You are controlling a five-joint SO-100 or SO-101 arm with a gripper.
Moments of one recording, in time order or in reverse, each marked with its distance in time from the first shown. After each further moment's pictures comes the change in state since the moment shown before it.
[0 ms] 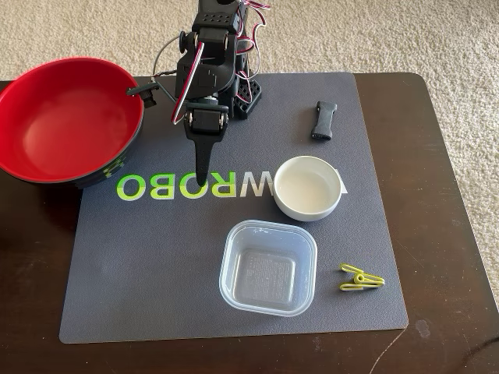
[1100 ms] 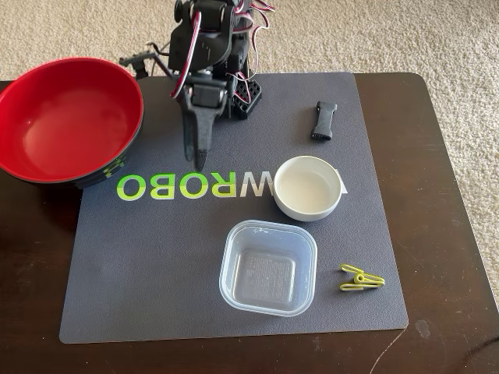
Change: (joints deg) arm 1.0 -3.0 -17.1 18.7 17.8
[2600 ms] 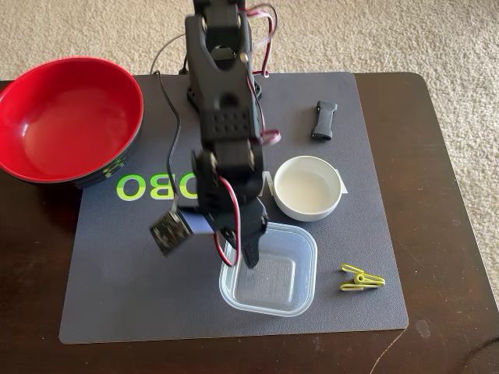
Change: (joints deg) arm -14.5 -113.9 -69.7 -1.5 -0.9
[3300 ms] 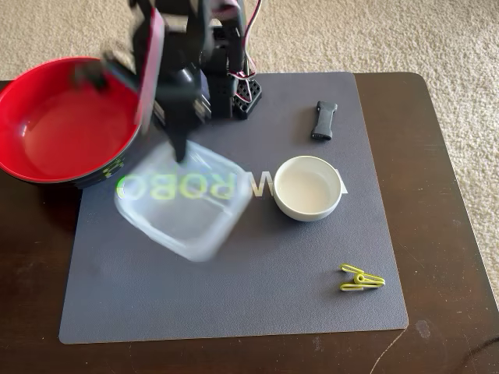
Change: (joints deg) arm 24.5 51.2 6.0 22.9 -8.8
